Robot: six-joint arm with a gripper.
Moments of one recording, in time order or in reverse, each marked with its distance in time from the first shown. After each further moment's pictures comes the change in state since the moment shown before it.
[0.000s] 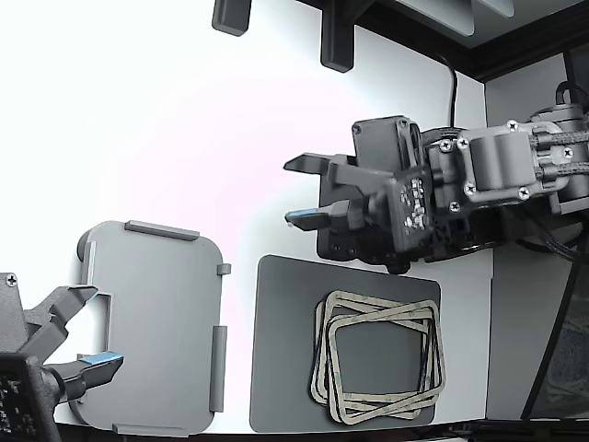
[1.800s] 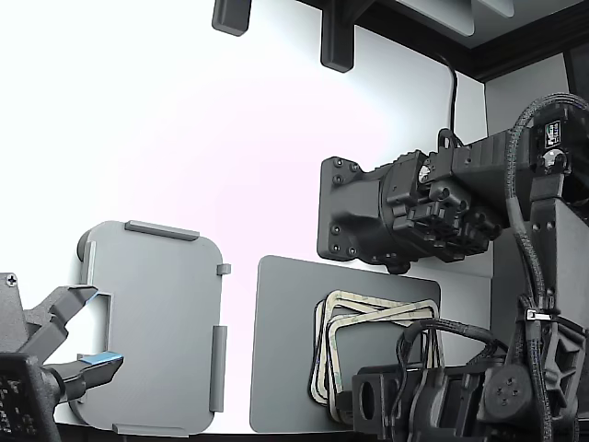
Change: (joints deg) arm 56.3 -52.1 -27.4 18.1 -4.0 -5.4
